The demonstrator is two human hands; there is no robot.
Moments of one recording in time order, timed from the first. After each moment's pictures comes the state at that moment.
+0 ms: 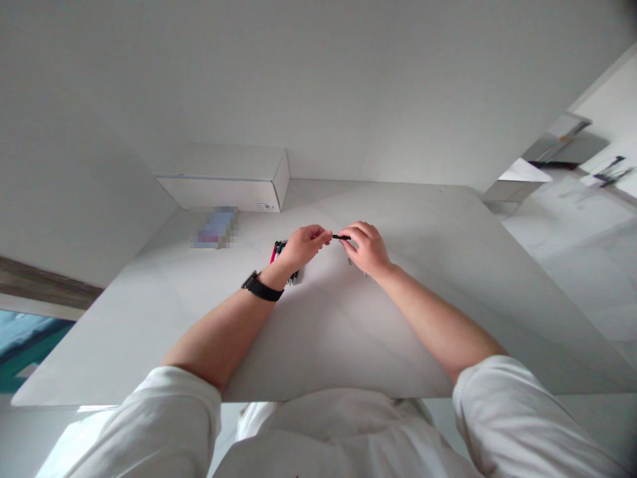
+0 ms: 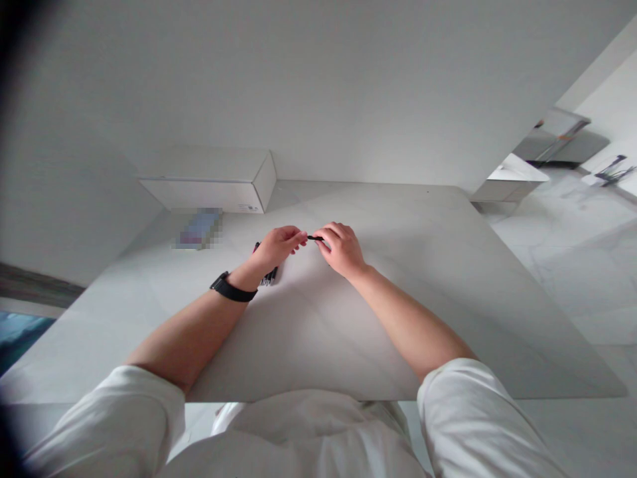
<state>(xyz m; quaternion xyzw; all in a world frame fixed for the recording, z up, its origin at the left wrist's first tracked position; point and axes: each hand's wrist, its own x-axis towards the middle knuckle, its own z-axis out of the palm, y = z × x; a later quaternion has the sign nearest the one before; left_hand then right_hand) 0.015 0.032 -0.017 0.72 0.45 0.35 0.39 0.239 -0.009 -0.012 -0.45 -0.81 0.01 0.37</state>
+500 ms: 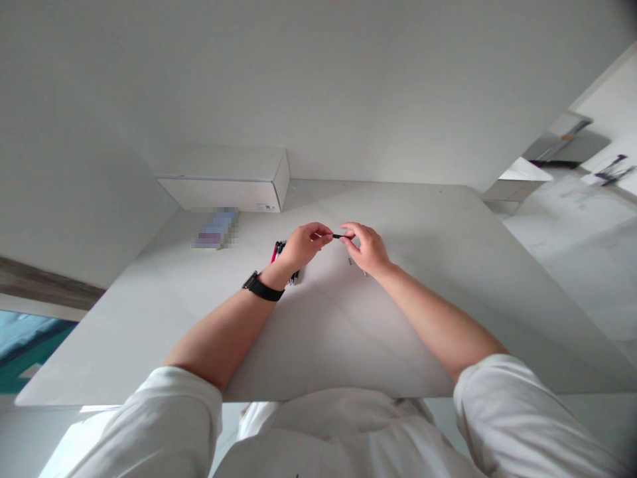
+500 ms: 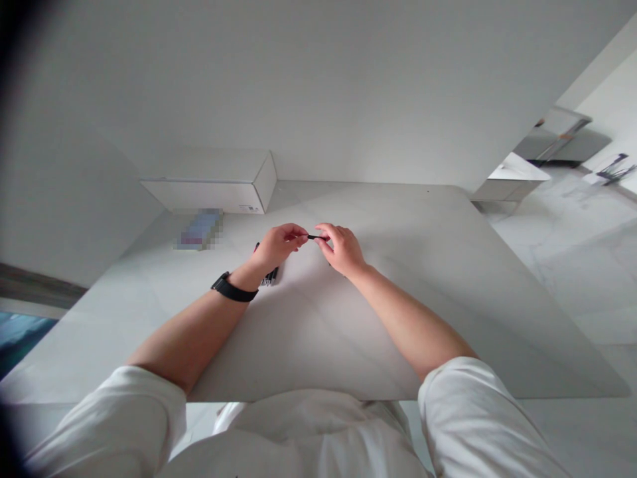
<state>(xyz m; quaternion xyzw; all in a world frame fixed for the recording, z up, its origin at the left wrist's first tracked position) 0.014 0.031 -0.014 0.72 0.43 0.37 0.39 0.239 -0.005 -0.019 -0.46 -0.78 0.08 0.41</state>
